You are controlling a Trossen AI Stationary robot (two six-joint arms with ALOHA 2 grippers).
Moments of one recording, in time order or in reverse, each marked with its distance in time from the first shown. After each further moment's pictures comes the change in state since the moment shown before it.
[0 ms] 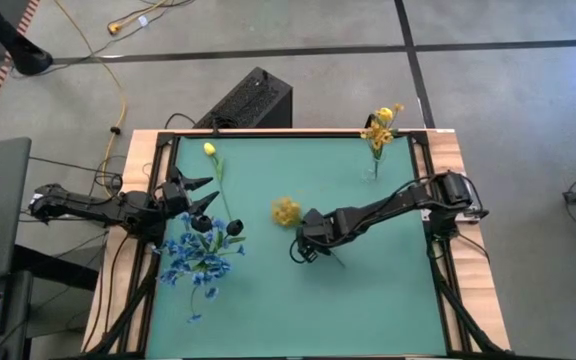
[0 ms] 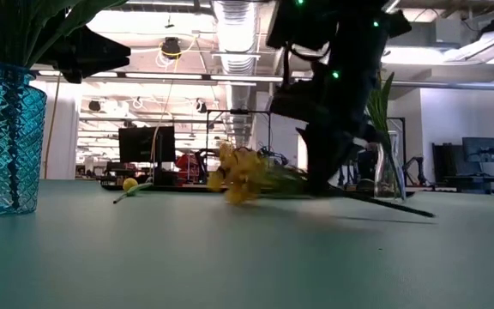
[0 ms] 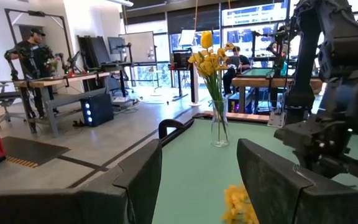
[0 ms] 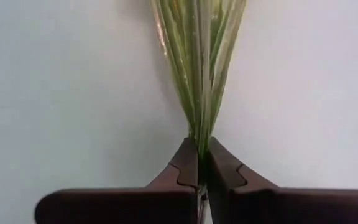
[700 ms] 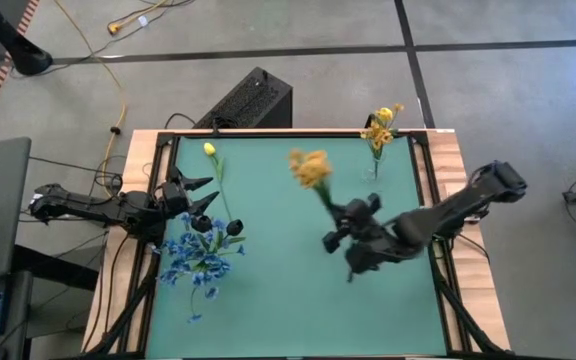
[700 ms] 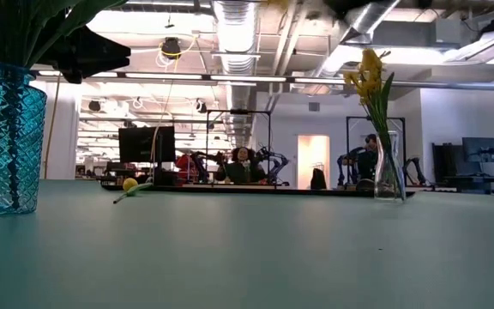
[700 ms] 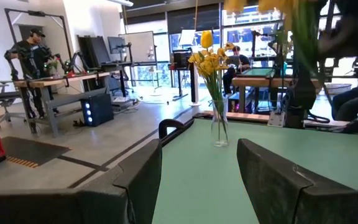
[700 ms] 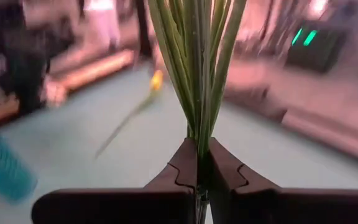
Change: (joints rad) left arm 0.000 0.000 0.000 -0.001 0.000 0.000; right arm 0.293 -0.438 -0.022 0.002 0.862 -0.007
